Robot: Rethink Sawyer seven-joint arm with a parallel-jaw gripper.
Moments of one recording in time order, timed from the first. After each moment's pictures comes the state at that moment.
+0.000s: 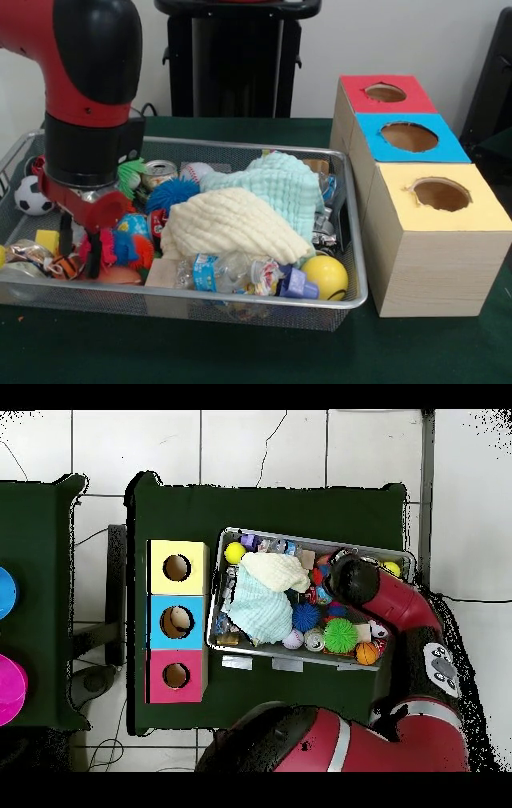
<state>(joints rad) -0.40 -0.31 -0.17 1.32 0.13 0.32 1.93</state>
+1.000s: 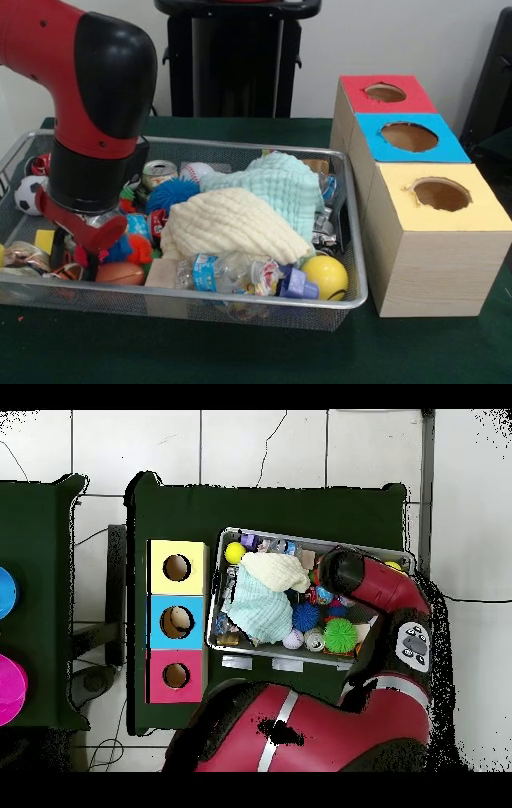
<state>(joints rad) -0.30 -0.19 -0.32 1.17 0.13 0.40 1.93</state>
